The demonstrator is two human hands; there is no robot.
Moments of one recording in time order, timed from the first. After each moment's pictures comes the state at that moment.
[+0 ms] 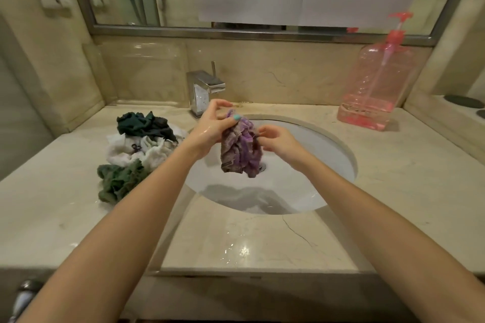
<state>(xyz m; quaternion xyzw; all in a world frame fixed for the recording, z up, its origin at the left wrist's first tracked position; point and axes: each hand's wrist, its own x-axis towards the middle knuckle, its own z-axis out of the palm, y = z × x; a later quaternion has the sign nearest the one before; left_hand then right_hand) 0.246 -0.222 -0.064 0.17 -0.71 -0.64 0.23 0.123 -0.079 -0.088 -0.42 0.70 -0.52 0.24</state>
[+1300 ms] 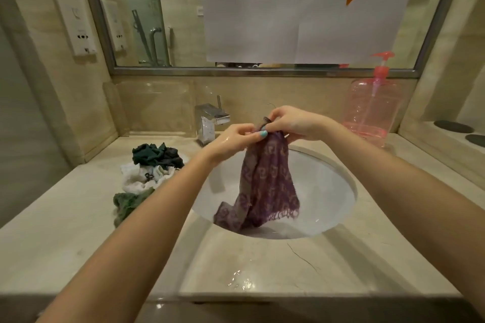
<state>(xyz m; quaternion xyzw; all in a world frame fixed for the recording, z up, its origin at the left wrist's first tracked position) 0.237 -0.207 -0.017 0.07 -0.85 -0.50 0.14 0.105 -0.080 0.031 -0.46 0.77 -0.36 0.25</state>
